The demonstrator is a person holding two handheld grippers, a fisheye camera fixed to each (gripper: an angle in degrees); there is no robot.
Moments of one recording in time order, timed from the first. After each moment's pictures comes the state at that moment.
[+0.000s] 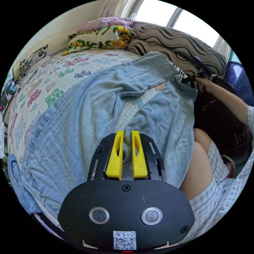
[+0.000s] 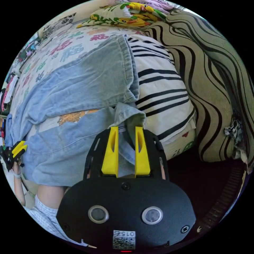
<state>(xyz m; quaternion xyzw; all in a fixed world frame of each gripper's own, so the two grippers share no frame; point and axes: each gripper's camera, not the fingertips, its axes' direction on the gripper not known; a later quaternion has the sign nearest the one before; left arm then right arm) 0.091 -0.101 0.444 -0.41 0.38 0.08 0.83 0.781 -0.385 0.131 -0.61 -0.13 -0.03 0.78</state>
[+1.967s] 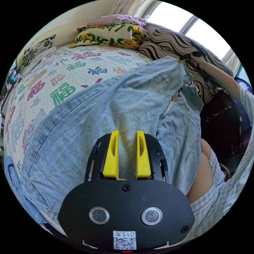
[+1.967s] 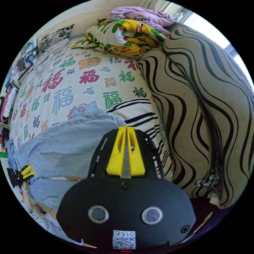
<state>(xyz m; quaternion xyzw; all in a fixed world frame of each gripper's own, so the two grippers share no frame) -0.036 -0.093 0.428 -0.18 0.50 -0.12 0.84 0.631 -0.515 0.097 -0.18 0.15 -0.13 0.96</state>
